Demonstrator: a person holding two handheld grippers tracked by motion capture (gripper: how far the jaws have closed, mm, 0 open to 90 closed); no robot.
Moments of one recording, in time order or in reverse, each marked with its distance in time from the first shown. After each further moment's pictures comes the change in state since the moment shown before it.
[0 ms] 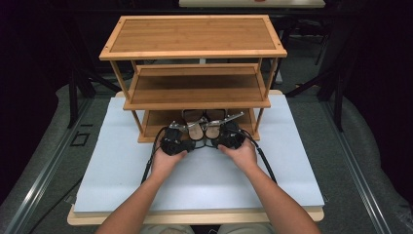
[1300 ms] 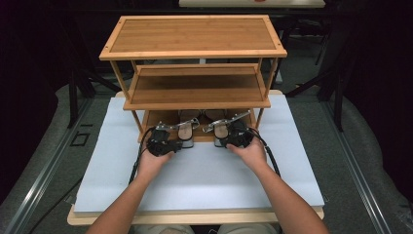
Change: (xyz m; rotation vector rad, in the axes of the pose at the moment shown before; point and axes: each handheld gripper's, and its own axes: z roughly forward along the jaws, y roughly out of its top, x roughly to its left) left arm 0.027 -0.015 -0.024 -0.010 0.061 -0.003; right arm -0.020 -0.006 -0.013 0.027 -0.040 -0.019
